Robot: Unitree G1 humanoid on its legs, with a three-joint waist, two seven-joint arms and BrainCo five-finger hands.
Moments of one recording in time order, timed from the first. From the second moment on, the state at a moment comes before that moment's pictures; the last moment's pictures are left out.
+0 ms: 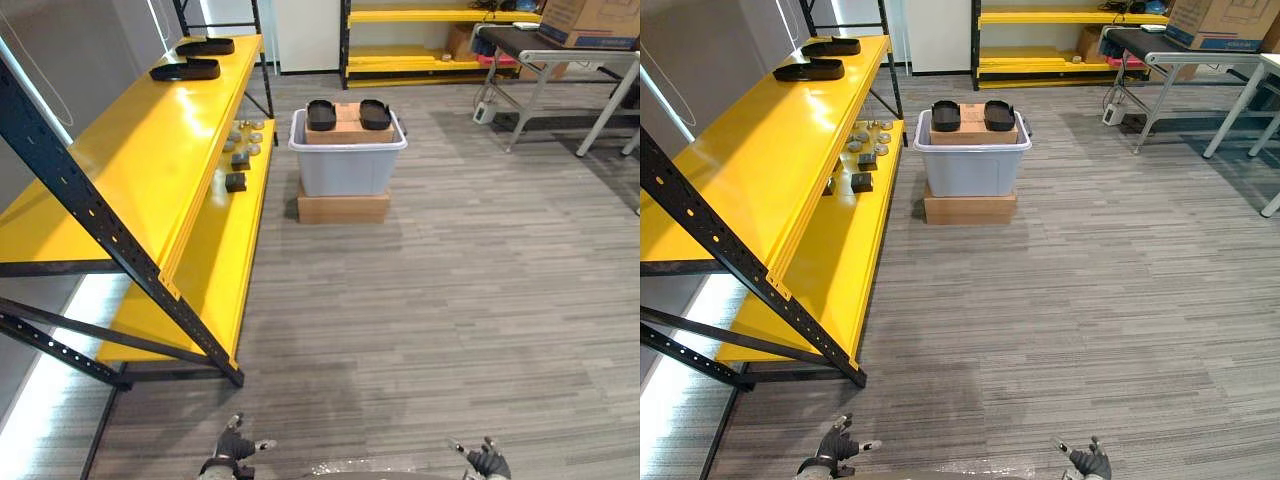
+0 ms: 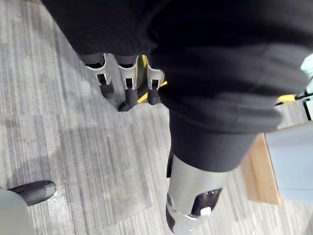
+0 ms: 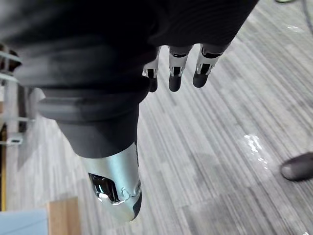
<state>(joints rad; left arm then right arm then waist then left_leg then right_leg) 0.18 0.14 -0.07 0.81 0.07 -0.11 0.13 0.20 -0.11 -0.30 0.77 -0.05 -0.11 -0.12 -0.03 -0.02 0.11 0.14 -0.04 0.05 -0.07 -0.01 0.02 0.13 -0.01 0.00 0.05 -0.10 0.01</state>
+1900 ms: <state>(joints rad) 0.13 0.09 -0.01 0.75 0.03 -0.12 0.17 0.11 -0.16 -0.24 0.69 0.01 -0.10 -0.15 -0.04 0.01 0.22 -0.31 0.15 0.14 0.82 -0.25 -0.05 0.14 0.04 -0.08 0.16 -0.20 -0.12</state>
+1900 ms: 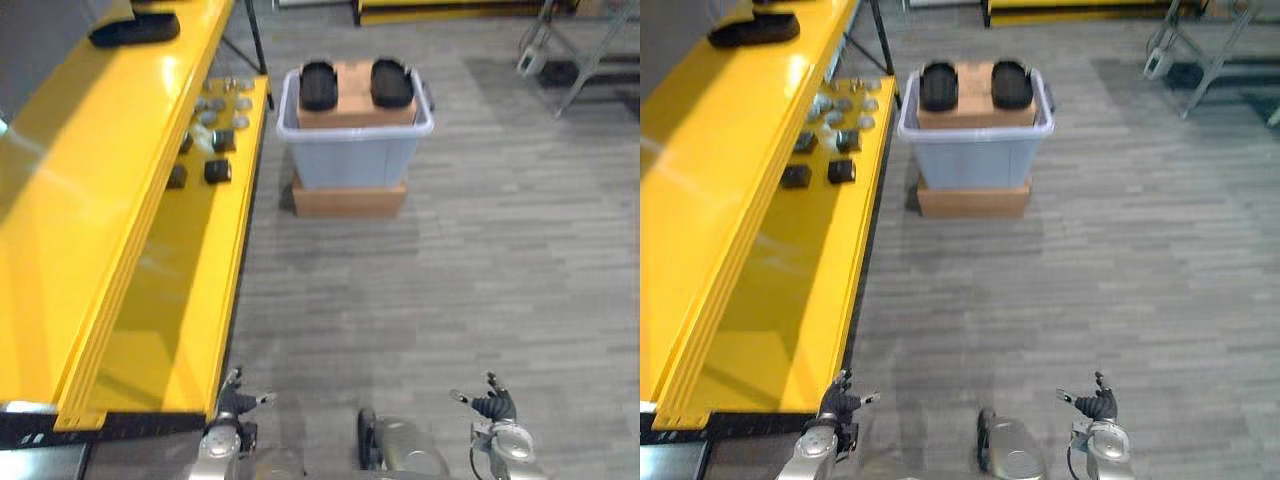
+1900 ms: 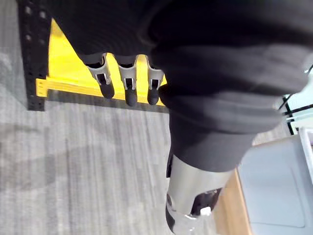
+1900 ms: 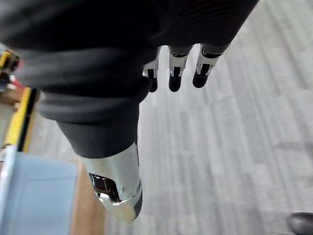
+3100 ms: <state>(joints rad) 0.10 0.03 0.01 0.86 0.01 -0.10 0.17 0.14 -0.13 -0.27 0.77 0.03 -0.09 -0.17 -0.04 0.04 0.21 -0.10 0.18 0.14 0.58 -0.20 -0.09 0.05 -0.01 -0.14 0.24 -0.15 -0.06</state>
